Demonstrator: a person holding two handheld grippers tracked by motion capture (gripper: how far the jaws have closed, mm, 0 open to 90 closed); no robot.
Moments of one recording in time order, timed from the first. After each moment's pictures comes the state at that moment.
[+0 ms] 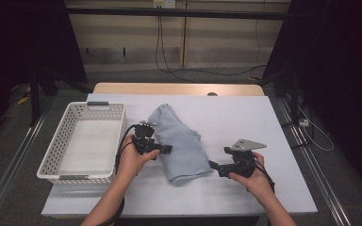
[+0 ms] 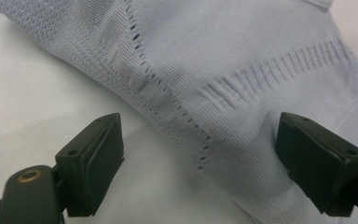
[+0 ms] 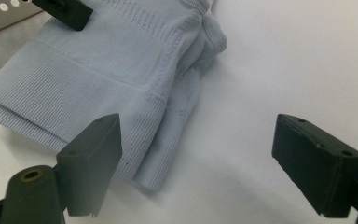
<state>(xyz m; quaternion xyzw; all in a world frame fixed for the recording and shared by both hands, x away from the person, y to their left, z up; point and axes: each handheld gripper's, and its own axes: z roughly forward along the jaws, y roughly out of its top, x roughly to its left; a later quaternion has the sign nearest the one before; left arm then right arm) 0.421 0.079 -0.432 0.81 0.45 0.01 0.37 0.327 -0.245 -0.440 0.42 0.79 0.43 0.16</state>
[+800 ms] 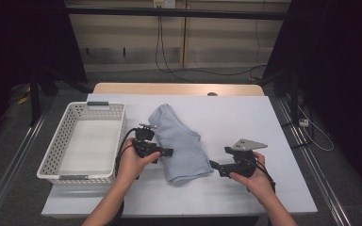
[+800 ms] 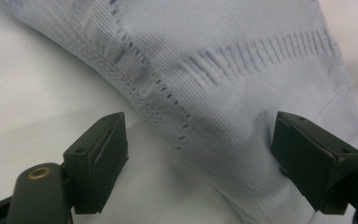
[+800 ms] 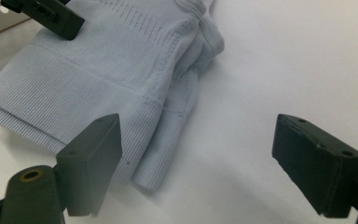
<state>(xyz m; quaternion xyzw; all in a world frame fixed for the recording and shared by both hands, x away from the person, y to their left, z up) 0.413 0.076 -0.438 0.80 0.47 -0.02 0.37 0.327 -0.248 -0.439 0.42 0.78 0.43 0.16</state>
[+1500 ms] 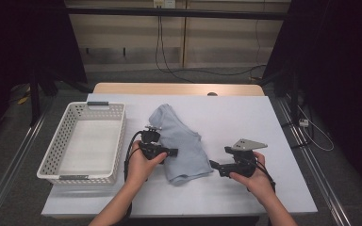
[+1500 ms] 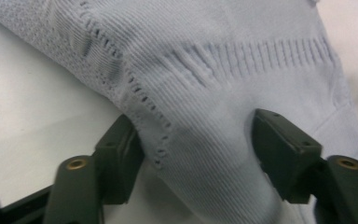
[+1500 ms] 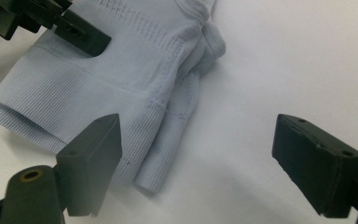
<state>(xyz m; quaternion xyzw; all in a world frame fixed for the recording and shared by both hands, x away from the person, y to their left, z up) 0.413 0.058 -0.449 0.78 0.49 -0.03 0.38 0.327 -0.248 -0.439 0.42 0.78 0.43 0.16</state>
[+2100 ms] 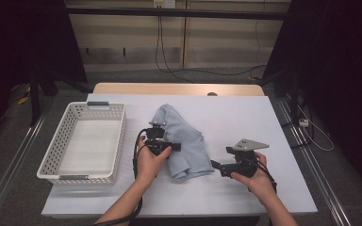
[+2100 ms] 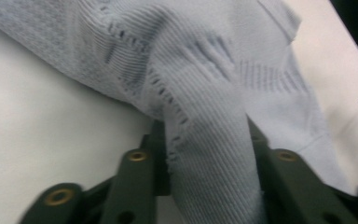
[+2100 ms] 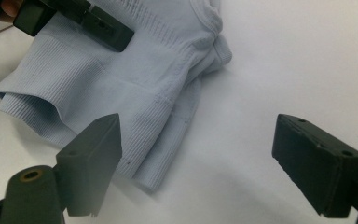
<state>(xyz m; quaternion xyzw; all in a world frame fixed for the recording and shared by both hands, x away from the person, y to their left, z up) 0.422 0.040 -0.448 0.75 0.52 -0.05 0.40 0.326 -0.251 -0.439 0.42 0.78 0.43 0.16</state>
